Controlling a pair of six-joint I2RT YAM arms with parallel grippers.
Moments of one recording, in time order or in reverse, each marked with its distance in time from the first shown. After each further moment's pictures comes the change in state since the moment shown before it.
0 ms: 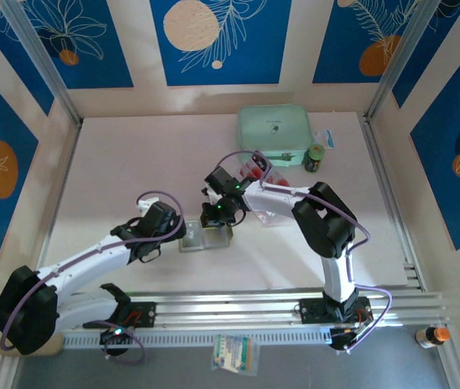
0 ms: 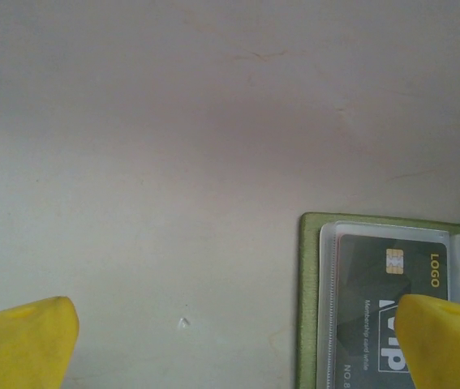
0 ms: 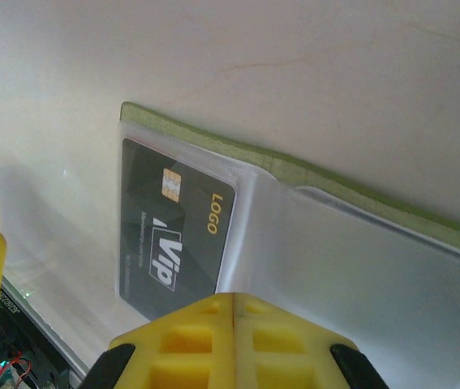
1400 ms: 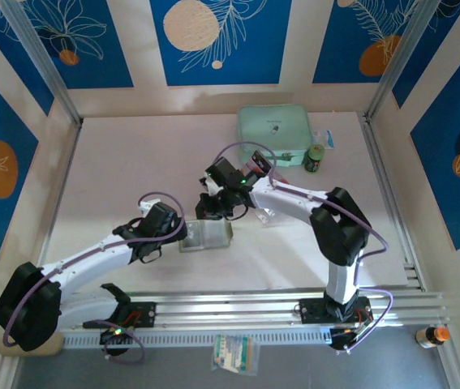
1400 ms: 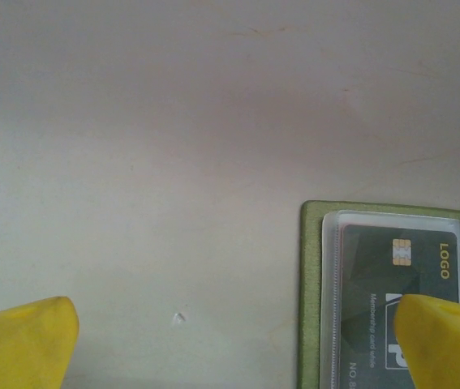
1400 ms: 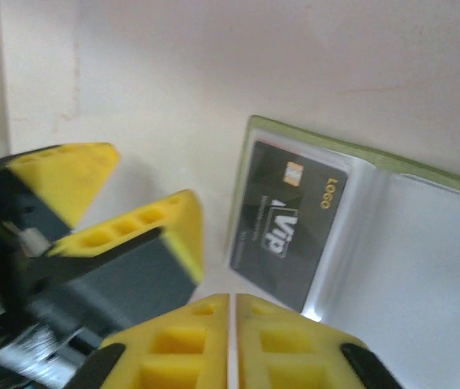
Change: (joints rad) left arm 0.002 0.026 -0.011 0.019 0.026 0.000; right arm -0.002 -0.143 0.021 -0.023 -0.037 0.080
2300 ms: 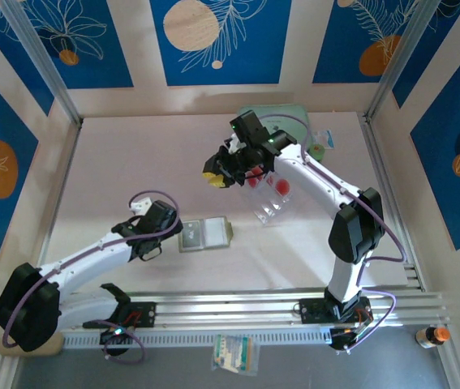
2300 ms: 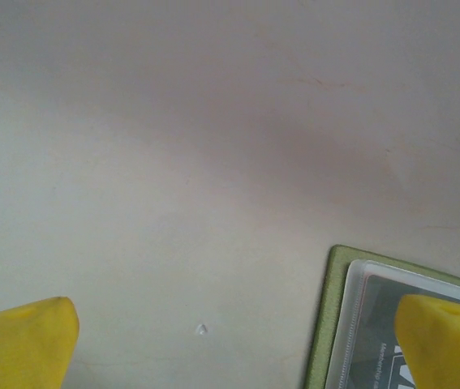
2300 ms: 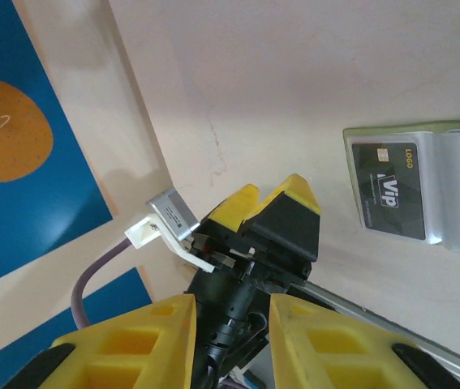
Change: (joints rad) left arm 0.009 -0.002 0.039 -0.072 -0.088 -0.196; right arm -0.185 -0.026 0.343 -0.299 -0.187 0.386
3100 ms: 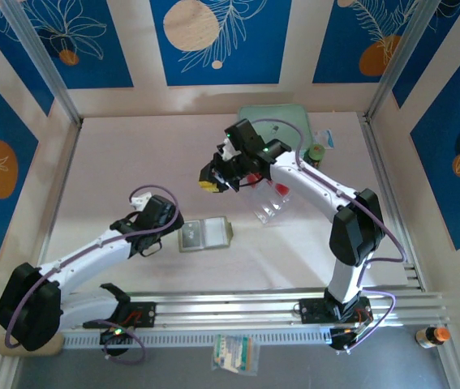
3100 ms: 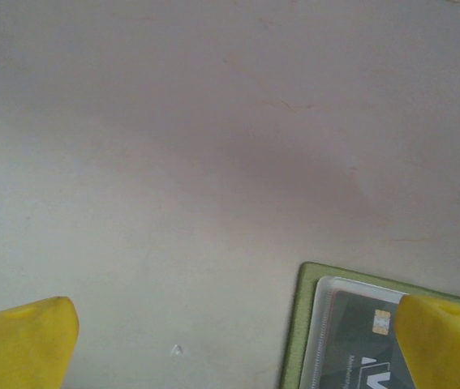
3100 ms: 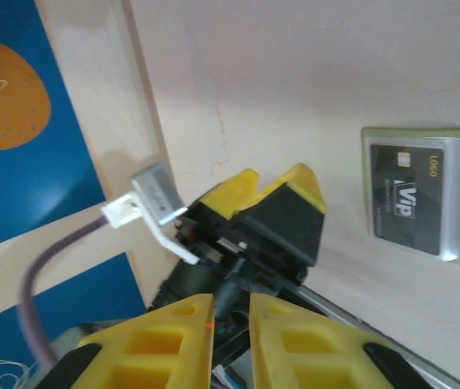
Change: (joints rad) left arm 0.037 0.012 0.023 0.047 0.050 0.067; right arm 0.039 -0.016 -0.121 0.139 -0.004 -0.070
